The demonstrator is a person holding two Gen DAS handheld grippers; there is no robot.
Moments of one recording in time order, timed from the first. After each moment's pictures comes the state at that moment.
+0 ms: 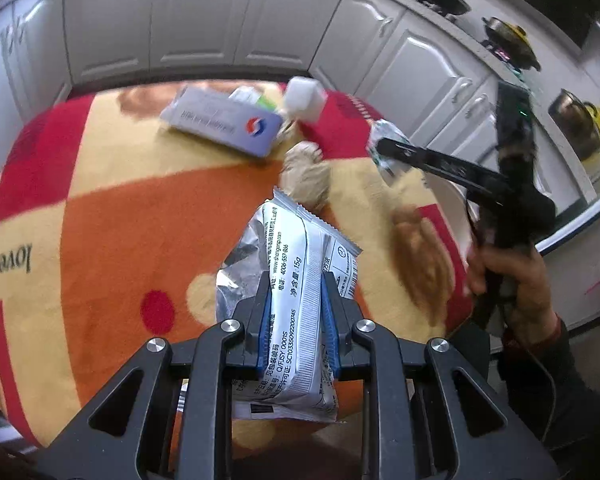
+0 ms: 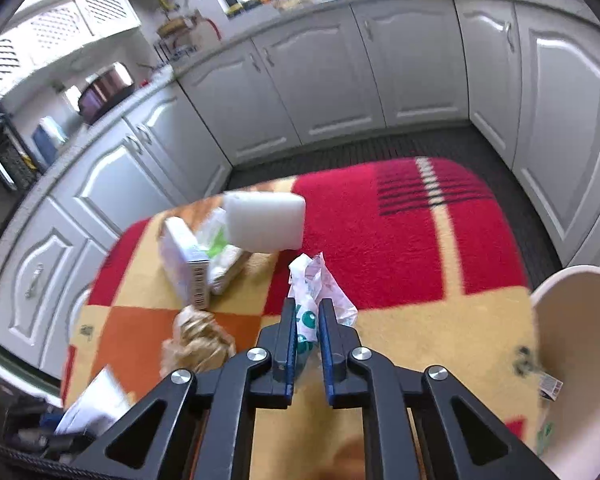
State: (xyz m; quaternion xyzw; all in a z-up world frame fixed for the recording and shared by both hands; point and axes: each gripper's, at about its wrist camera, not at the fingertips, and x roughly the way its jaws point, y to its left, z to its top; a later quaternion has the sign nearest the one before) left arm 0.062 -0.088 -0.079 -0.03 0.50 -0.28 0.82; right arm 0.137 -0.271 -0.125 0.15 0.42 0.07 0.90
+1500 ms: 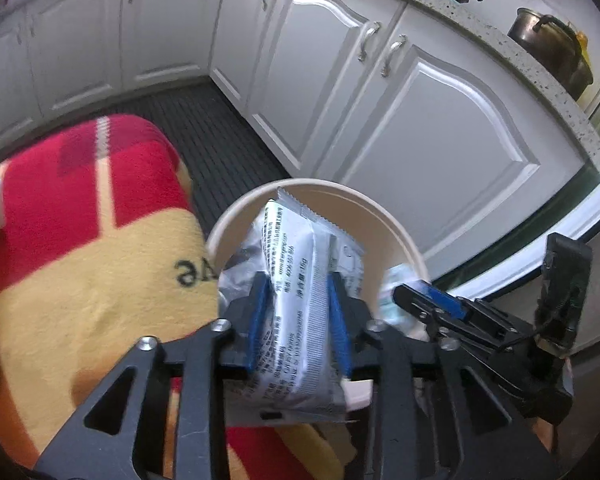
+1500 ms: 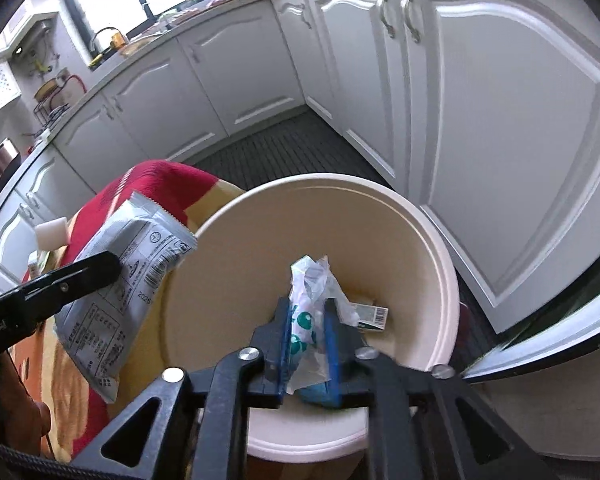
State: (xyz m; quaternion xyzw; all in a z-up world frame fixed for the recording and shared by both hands) left arm 0.092 -0.401 -0.115 0.03 0.48 -0.38 0.79; right arm -0.027 -0.492 -0.162 0.21 0.43 -0.16 0.87
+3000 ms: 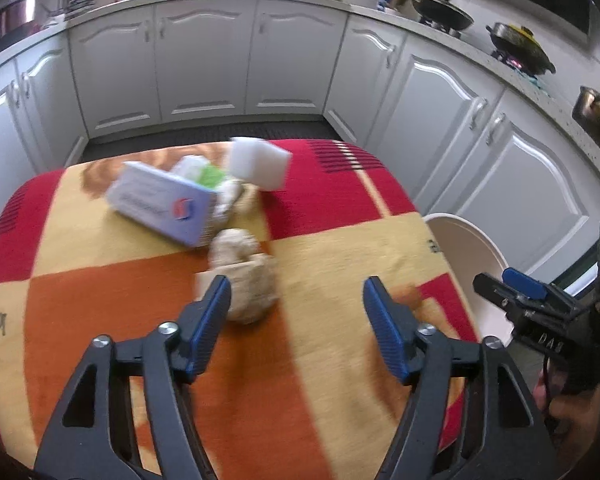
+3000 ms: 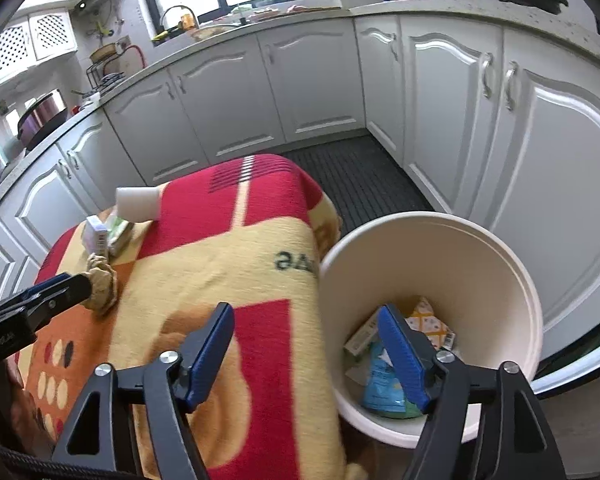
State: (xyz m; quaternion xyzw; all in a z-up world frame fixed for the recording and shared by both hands) left arm 0.094 -0.177 -0.091 0.00 0.42 -0.23 0.88; right arm 0.018 -0.351 -0.121 0.13 0.41 -0.09 0.90
